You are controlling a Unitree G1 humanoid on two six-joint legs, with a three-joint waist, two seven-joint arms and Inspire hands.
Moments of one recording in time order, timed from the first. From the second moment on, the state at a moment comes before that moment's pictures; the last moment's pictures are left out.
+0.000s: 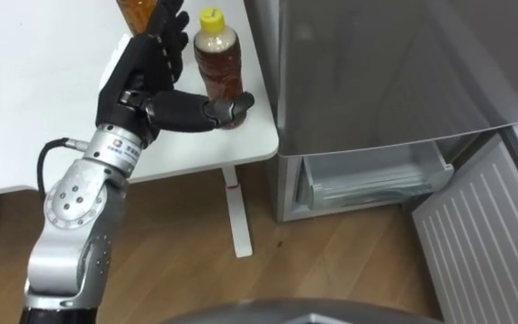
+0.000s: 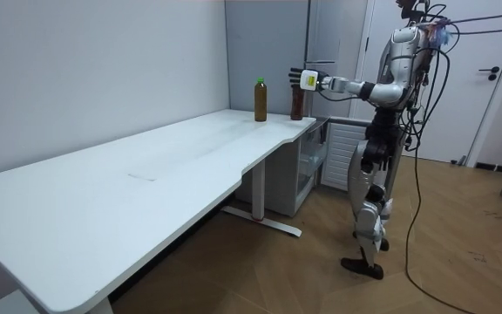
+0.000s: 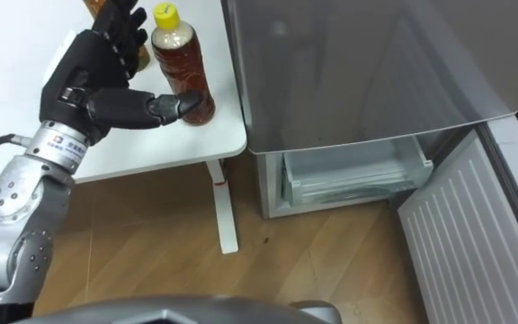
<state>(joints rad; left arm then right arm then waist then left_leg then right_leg) 0.17 0.24 -0.02 -0.32 -0.30 0.11 -0.18 0.10 -0.26 0.02 1.36 -0.20 0.14 0.14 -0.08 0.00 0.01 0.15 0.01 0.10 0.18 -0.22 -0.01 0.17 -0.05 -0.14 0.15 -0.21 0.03</state>
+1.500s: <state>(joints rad) 0.03 0.24 0.02 -0.11 -0.32 0.16 -0.07 0.13 -0.24 0.00 1.32 -0.26 0.22 0.19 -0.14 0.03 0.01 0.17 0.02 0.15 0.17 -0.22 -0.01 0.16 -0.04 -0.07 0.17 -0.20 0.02</state>
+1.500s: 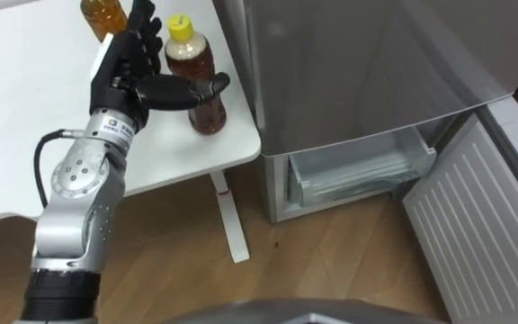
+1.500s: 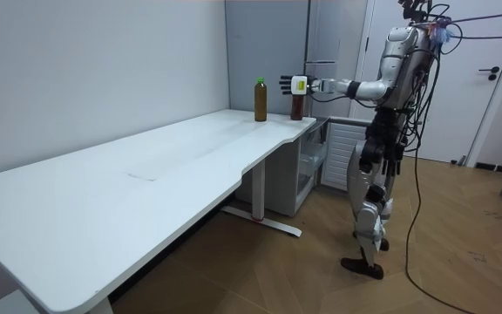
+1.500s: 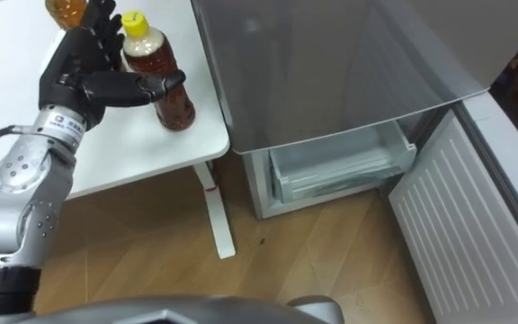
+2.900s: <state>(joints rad) -0.07 0.24 0.02 0.02 -0.32 0.19 -0.07 0.11 -0.24 0.00 1.32 -0.27 0.24 0.23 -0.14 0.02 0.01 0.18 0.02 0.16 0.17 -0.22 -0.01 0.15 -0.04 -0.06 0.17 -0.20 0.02</state>
